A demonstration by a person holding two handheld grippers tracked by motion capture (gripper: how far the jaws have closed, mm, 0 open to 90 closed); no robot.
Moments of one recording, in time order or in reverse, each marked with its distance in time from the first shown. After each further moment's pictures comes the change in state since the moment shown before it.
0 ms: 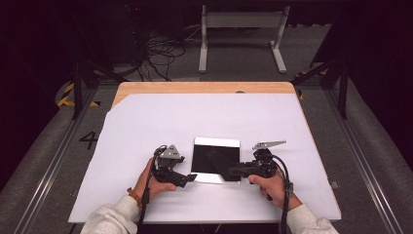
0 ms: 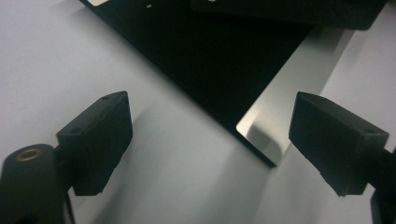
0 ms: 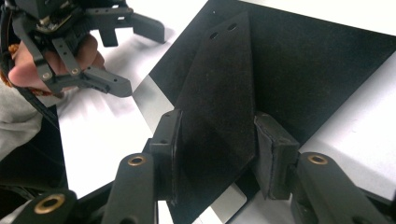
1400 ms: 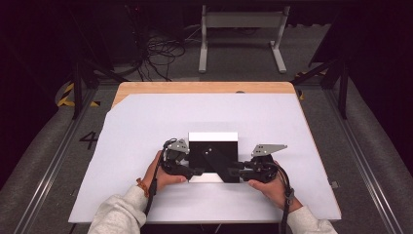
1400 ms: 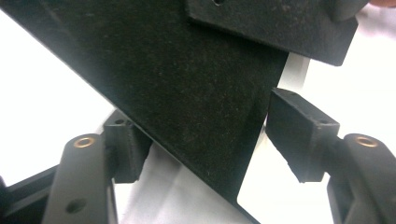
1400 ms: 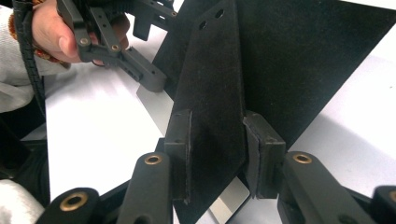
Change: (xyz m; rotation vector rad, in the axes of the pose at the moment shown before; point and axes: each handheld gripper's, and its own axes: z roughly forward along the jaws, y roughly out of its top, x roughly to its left) left arm 0.005 0.024 0.011 0.010 -0.115 0.054; right arm 0.023 -0.001 -0.007 -0.065 -0.057 -0.256
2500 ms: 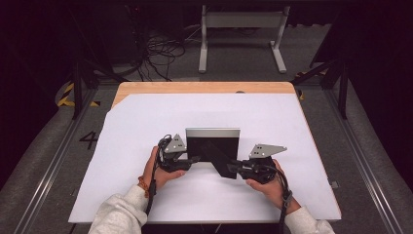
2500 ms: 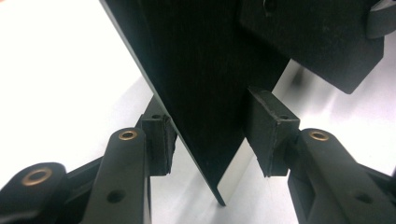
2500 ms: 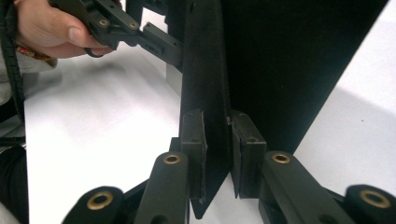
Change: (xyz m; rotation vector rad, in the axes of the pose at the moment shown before) left arm -0.007 0.005 -0.013 -0.099 0.210 0.120; right arm 0.014 0.009 -0.003 -0.033 -0.080 -0.100
